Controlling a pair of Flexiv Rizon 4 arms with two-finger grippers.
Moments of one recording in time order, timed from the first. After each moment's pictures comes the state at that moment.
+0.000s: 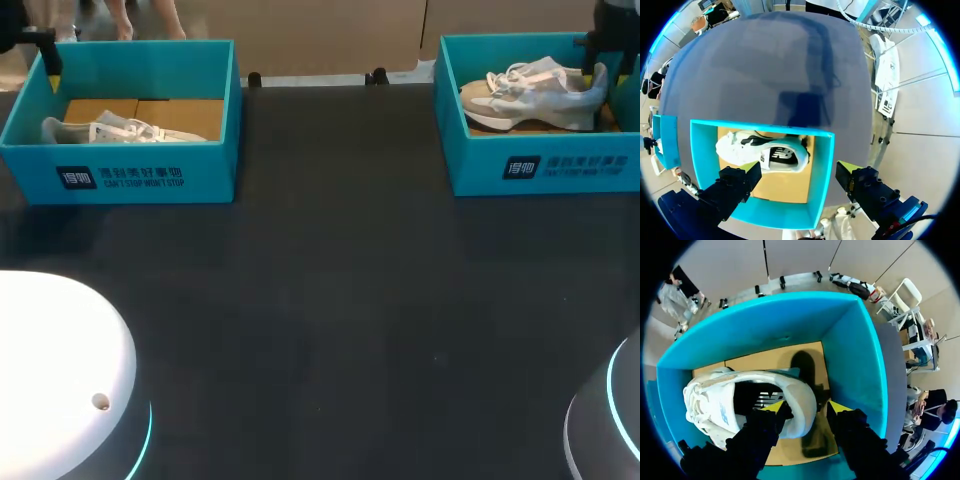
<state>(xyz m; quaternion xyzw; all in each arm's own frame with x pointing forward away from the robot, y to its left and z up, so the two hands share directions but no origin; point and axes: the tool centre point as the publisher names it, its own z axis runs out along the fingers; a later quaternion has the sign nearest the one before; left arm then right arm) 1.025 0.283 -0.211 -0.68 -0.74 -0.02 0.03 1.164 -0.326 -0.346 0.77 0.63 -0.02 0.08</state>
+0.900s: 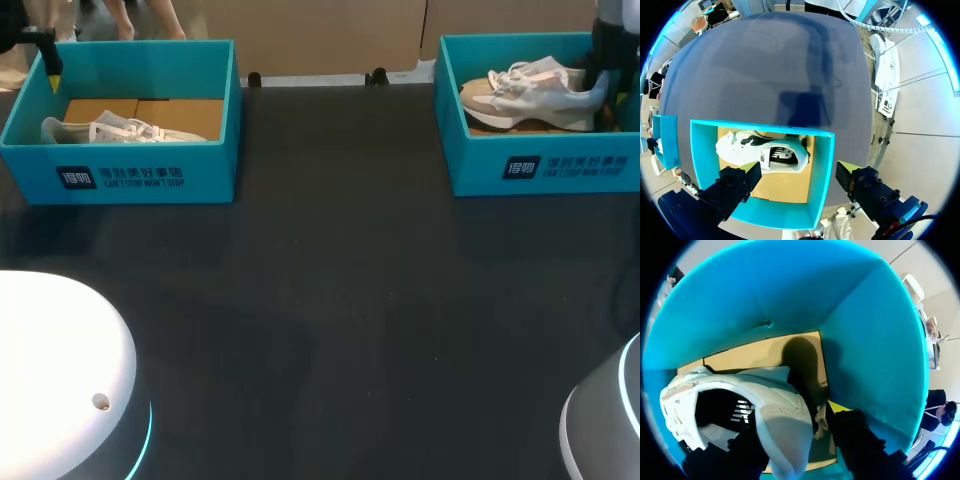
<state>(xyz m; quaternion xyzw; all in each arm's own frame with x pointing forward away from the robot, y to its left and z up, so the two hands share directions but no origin) 1.025 0.283 -0.211 -0.68 -0.74 -0.02 0.03 1.164 -0.341 -0.389 0.77 0.63 -0.05 0.06</state>
